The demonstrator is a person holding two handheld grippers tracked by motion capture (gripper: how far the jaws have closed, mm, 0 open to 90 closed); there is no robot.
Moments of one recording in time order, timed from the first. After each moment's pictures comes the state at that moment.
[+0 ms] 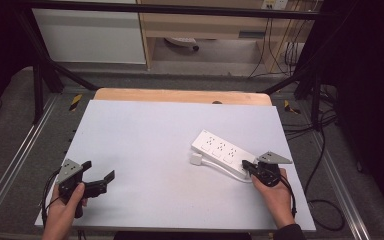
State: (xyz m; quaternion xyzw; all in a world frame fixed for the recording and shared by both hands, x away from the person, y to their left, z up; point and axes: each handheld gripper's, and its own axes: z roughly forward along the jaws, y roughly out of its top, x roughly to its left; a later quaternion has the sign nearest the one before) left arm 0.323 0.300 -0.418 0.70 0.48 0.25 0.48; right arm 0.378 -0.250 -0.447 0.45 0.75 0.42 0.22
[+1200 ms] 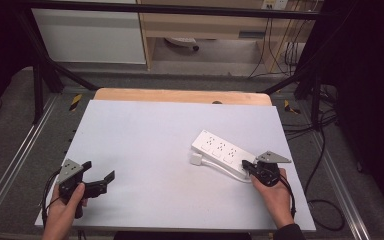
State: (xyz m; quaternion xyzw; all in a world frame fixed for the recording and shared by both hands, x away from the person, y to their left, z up) left arm 0.323 0.300 -0.419 0.70 0.48 0.25 0.47; right arm 0.379 -0.249 -0.446 0.45 0.76 0.42 0.22
